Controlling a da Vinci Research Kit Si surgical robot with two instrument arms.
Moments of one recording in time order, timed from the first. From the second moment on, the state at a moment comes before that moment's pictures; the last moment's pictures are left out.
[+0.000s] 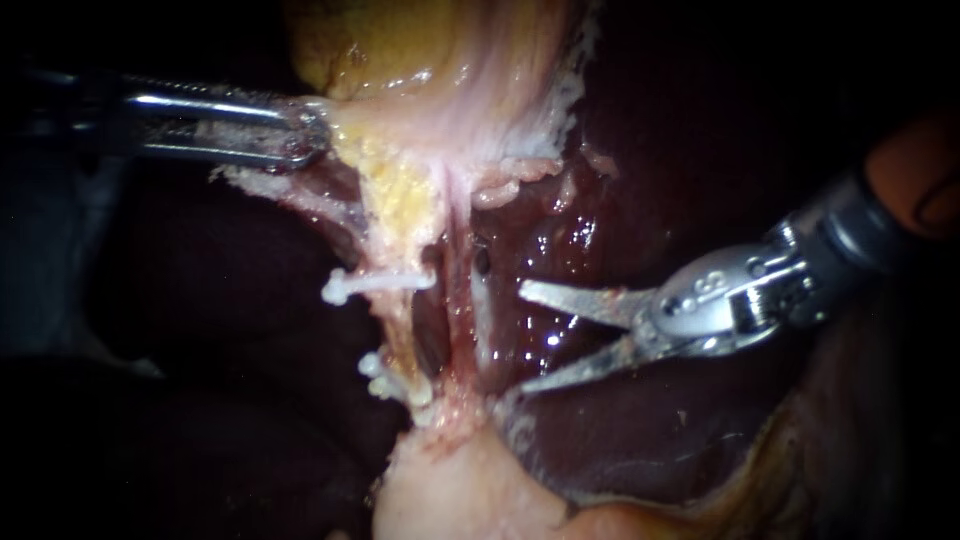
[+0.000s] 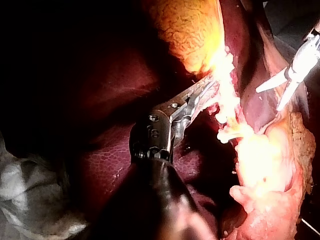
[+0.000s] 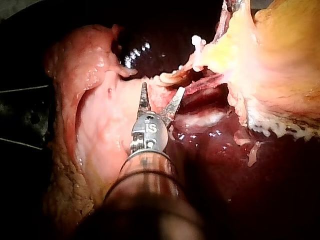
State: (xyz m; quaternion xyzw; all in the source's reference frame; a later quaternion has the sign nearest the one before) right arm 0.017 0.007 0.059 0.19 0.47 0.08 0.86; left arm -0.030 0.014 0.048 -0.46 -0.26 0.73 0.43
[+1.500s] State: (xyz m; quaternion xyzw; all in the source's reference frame) right arm 0.030 0.007 0.068 0.32 0.53 0.12 0.77; left arm -0.030 0.014 0.048 -0.46 -0.26 0.73 0.43
